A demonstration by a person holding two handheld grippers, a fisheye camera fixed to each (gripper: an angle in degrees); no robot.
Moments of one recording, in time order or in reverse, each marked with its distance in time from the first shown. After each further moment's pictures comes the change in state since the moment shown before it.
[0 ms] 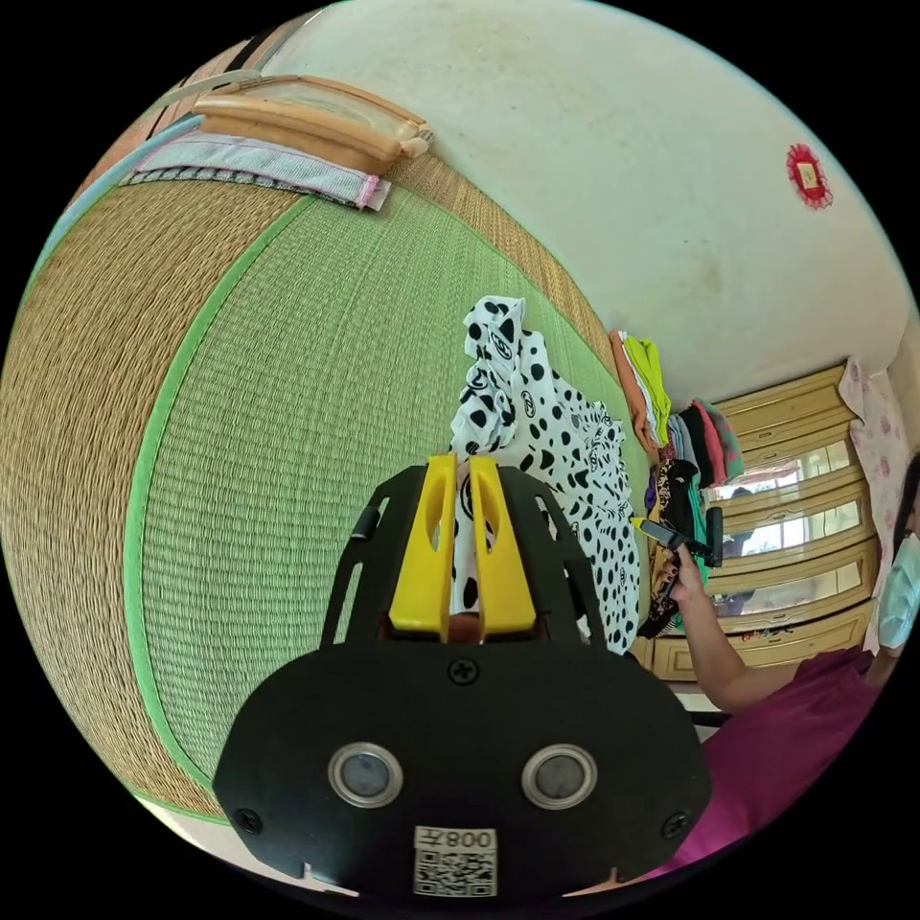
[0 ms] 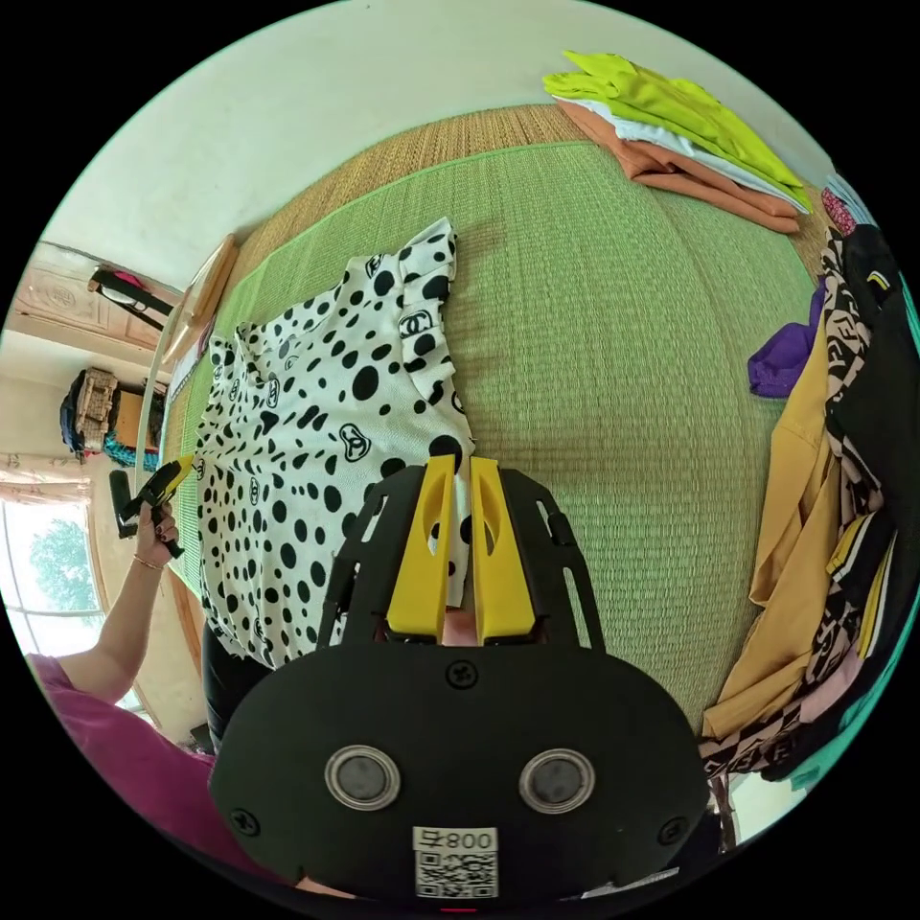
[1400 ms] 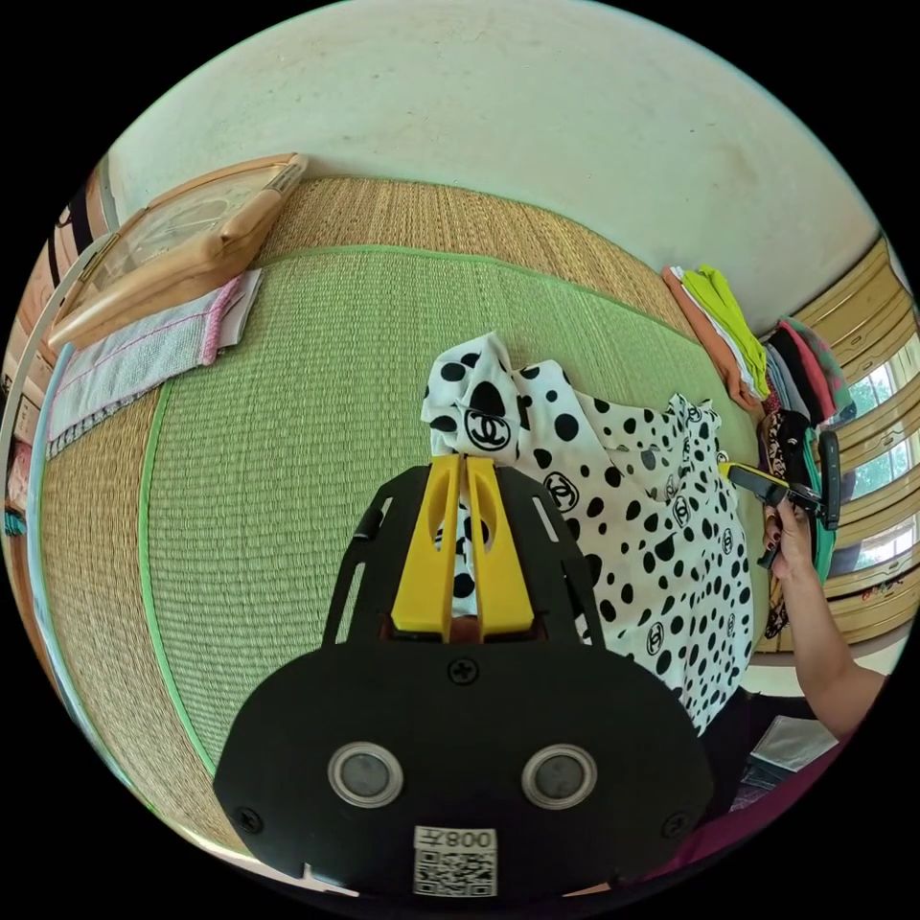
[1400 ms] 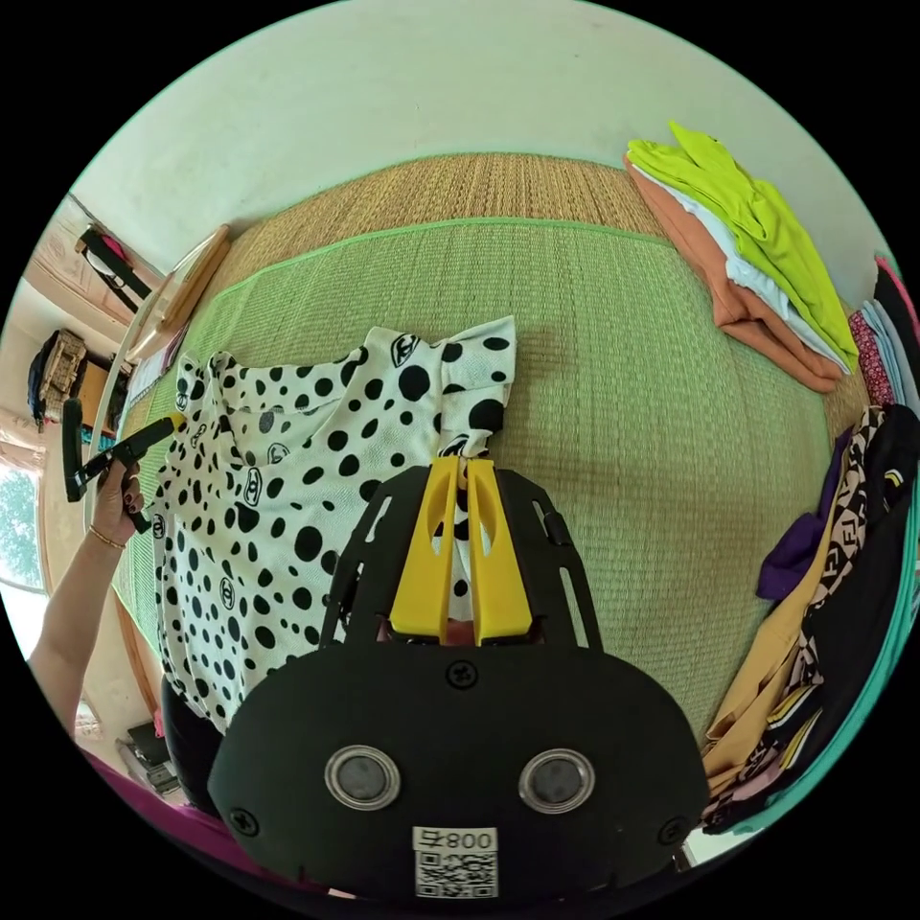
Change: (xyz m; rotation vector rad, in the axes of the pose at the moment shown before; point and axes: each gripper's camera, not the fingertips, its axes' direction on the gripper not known) left arm 0.092 -0.107 0.131 -0.064 -0.348 0.253; right arm -0.091 -0.085 0.046 0.077 0.154 -0.132
